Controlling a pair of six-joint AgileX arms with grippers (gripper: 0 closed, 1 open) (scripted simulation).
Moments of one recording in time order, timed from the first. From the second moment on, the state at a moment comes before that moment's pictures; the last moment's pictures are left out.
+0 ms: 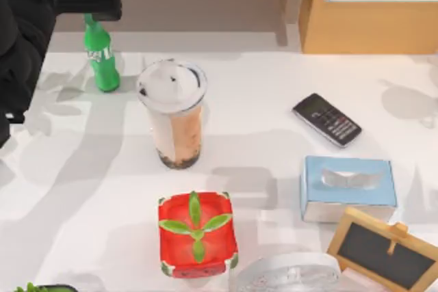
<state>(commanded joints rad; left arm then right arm) -0.38 1.25 0.72 0.52 -0.35 0.01 0.00 0.00 0.00 0.00 0.00 0.00</state>
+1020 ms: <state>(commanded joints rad) -0.68 2.23 1.29 0.94 -0.63 0.02 0.00 0.00 0.00 0.00 0.00 0.00</state>
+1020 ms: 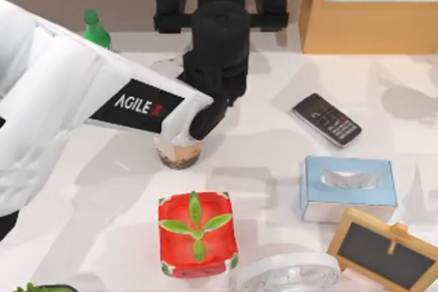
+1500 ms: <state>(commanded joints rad) -0.62 2.19 1.35 0.85 -0.57 0.02 0.00 0.00 0.00 0.00 0.00 0.00</state>
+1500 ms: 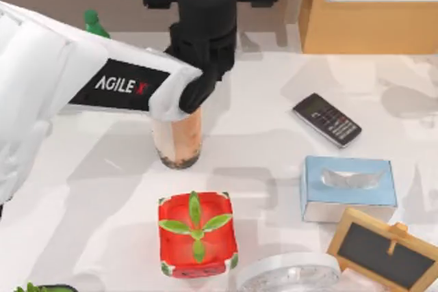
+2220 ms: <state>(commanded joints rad) -0.61 2.38 1.58 0.81 -0.56 0.01 0.00 0.00 0.00 0.00 0.00 0.00</state>
